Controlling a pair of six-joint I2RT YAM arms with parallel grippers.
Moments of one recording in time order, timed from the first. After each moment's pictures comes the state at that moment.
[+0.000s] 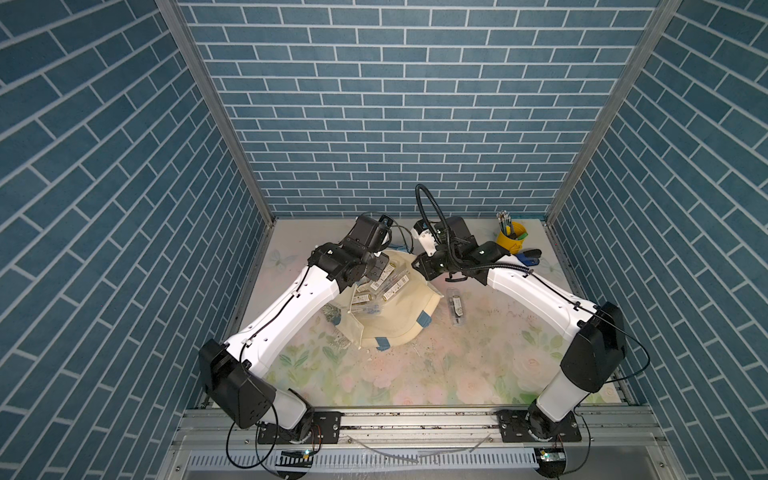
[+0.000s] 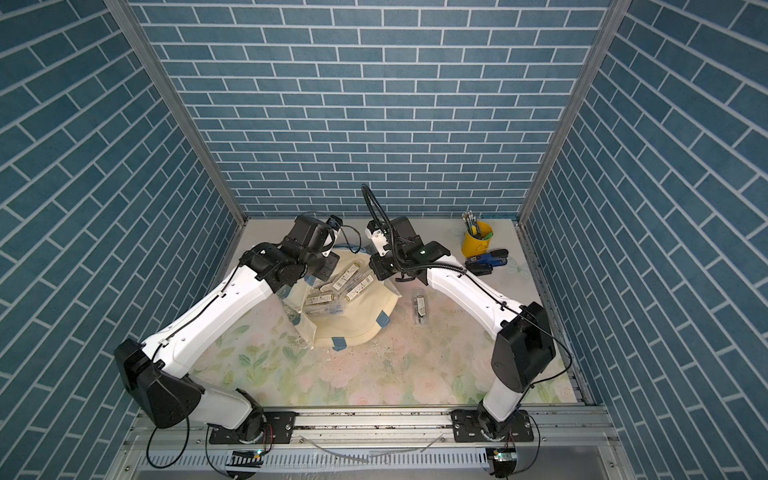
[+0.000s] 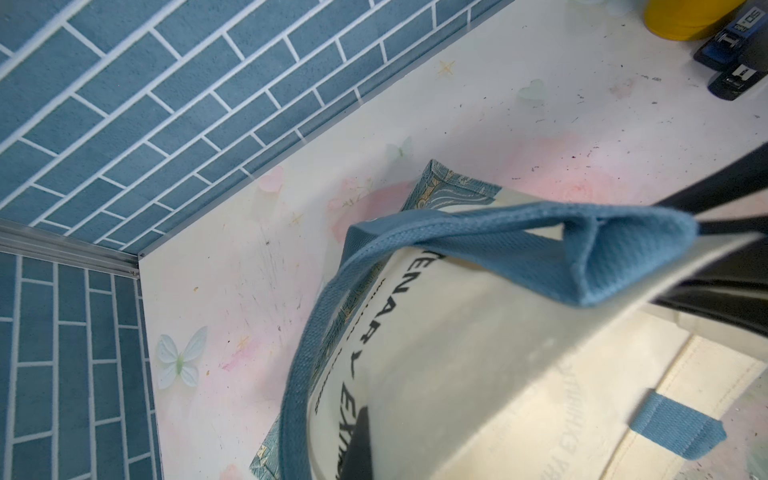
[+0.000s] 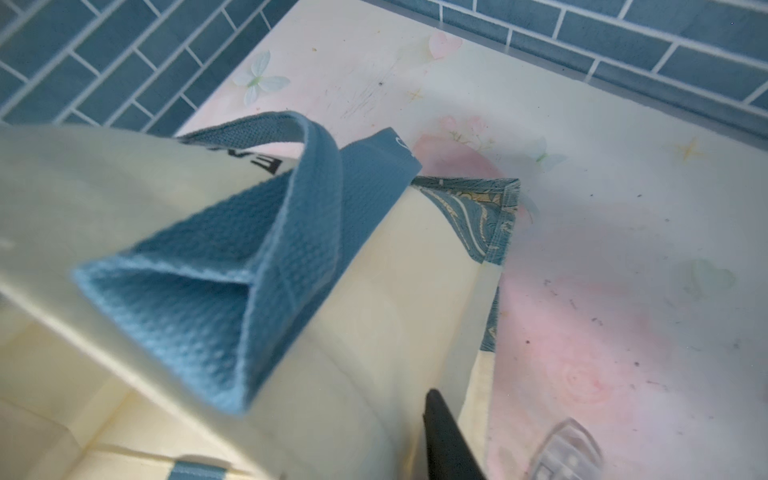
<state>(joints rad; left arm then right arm) -0.61 1.47 1.51 -0.88 -0.32 0.03 0.71 1.65 1.50 -0.59 -0.17 0.11</state>
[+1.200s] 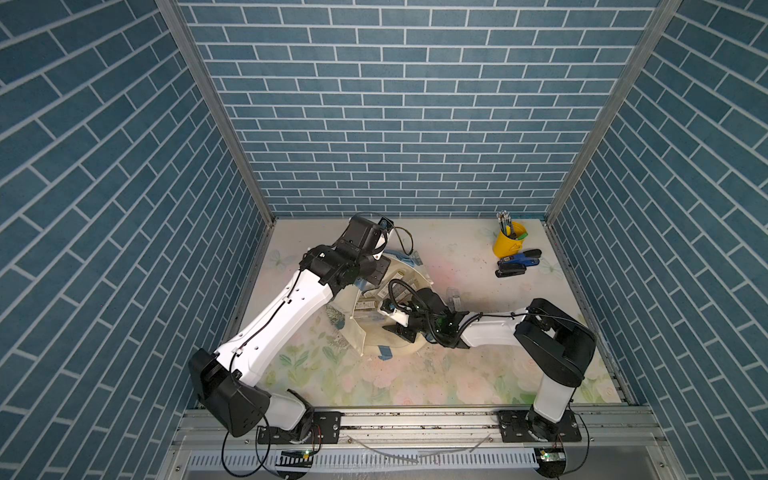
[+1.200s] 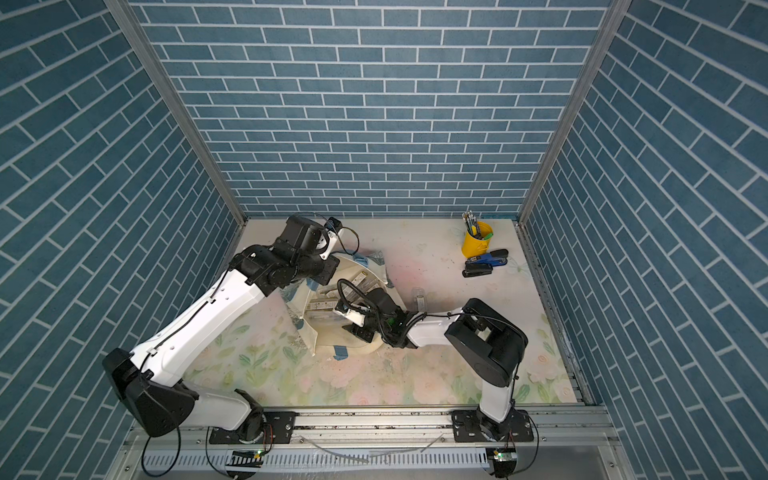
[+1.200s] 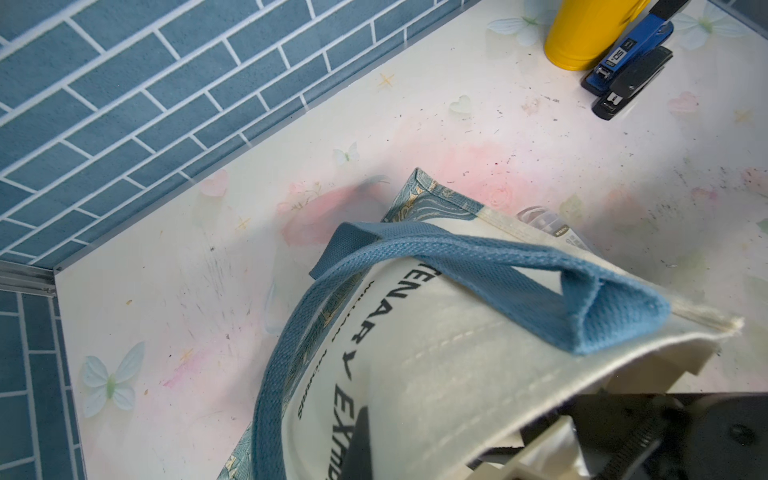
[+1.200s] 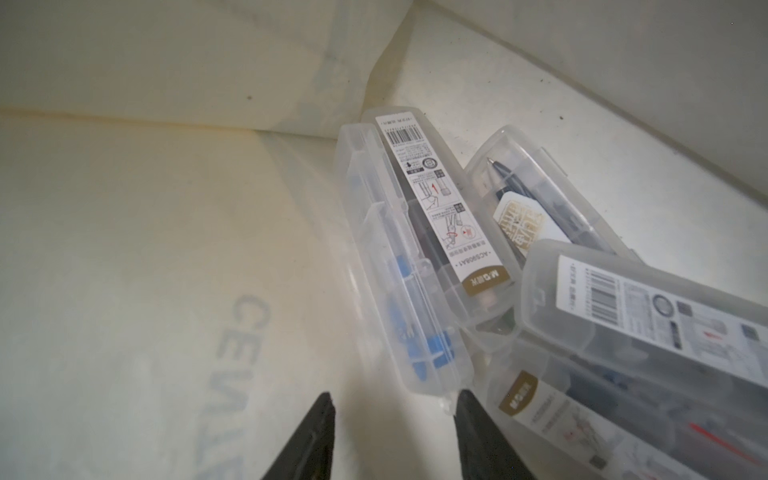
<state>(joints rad) -0.61 1.42 1.49 -0.89 -0.14 0.02 0.97 1.83 0.88 0.36 -0.26 -0.34</state>
